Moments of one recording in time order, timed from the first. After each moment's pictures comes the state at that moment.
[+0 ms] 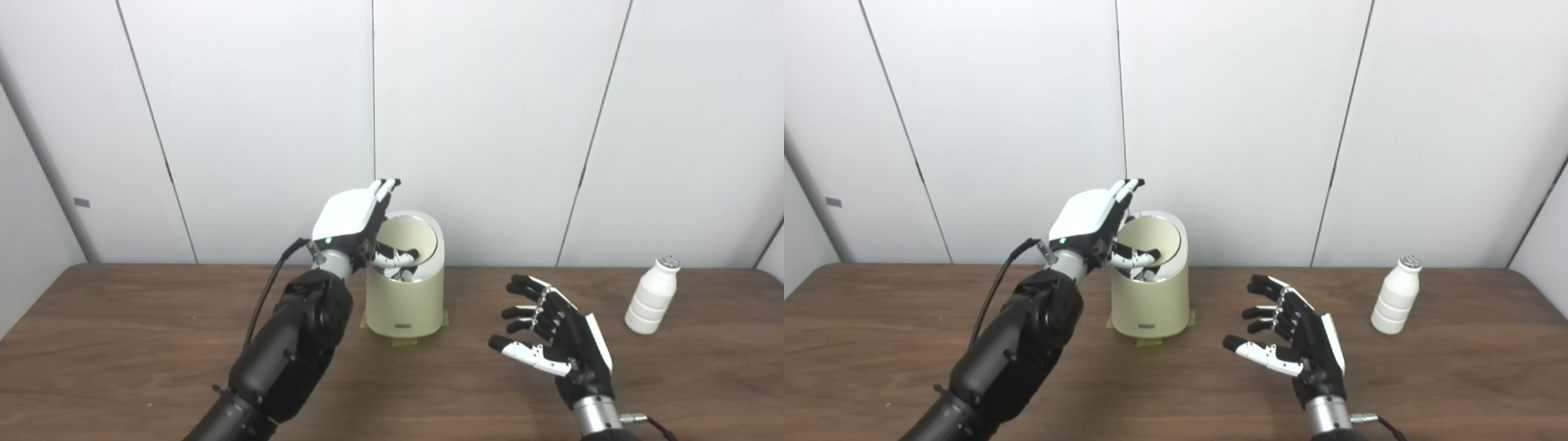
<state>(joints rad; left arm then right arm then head) -0.75 0.16 -0.37 0.25 0.77 0.36 -0.03 -0.24 -0.05 -0.05 0.10 0.00 -0.12 -0.02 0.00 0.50</state>
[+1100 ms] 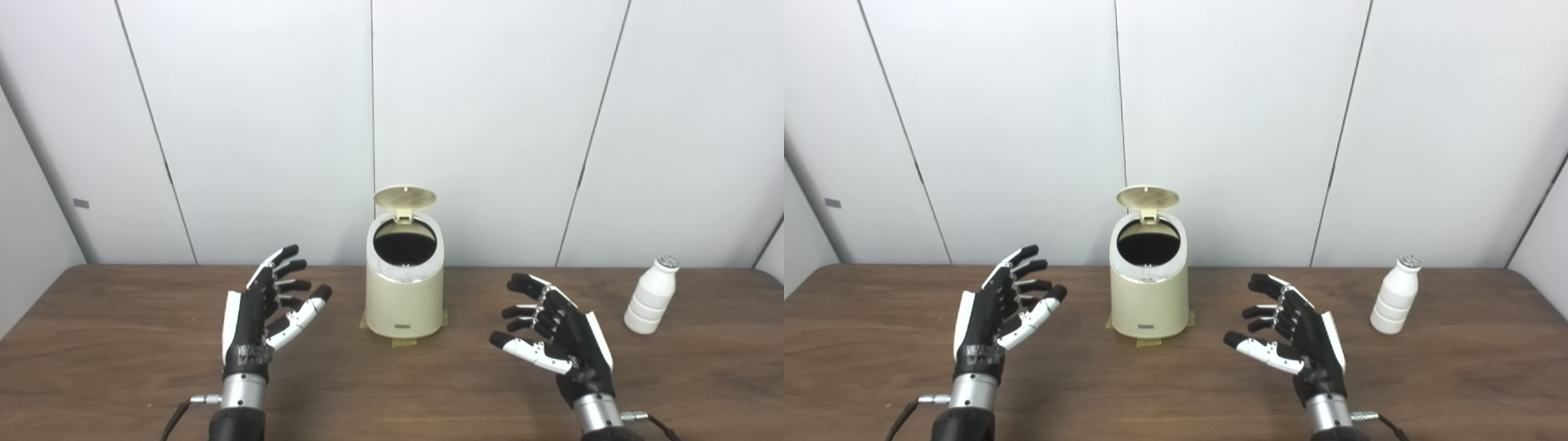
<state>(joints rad) -0.25 0.05 0.04 0.03 0.15 -0.04 0.13 -0.23 -0.05 -0.05 0.09 -0.01 -0.10 -0.02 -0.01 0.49</state>
